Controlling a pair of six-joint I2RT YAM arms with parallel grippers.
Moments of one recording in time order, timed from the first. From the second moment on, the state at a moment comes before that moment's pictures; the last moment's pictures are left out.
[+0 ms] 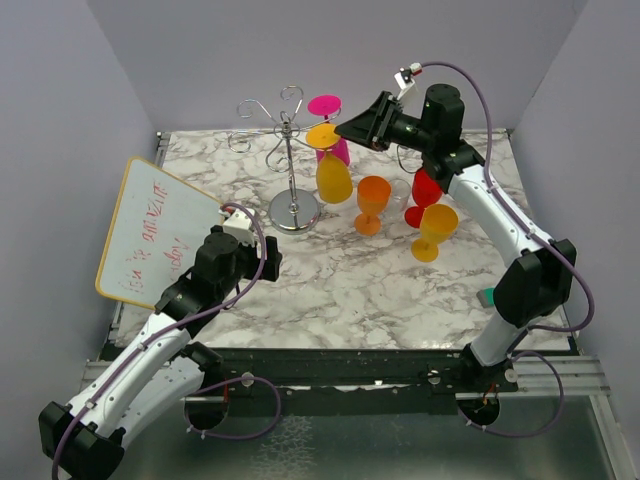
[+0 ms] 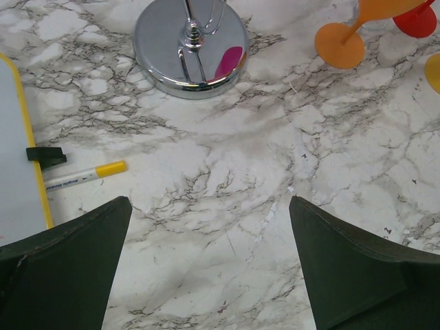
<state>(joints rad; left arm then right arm) -0.55 0.71 0.61 -0.34 -0.15 -0.23 0.37 1.70 1.63 0.00 -0.67 0.88</state>
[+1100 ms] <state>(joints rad) -0.54 0.72 0.61 -0.34 -0.14 -0.23 0.37 1.74 1.62 0.04 -0.68 1.00</state>
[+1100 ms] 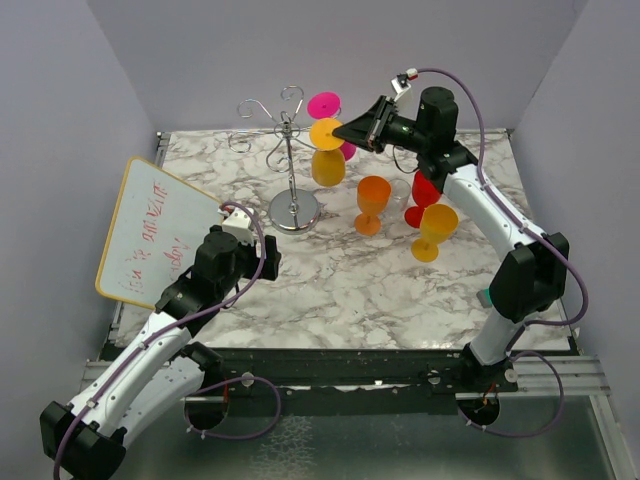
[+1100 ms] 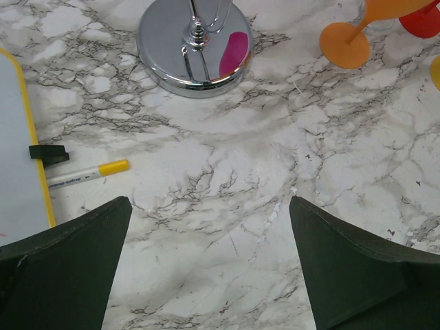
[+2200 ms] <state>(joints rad) -0.54 0.72 0.61 -0.34 -0.13 -0.23 0.38 1.66 1.54 0.10 -0.61 1.21</state>
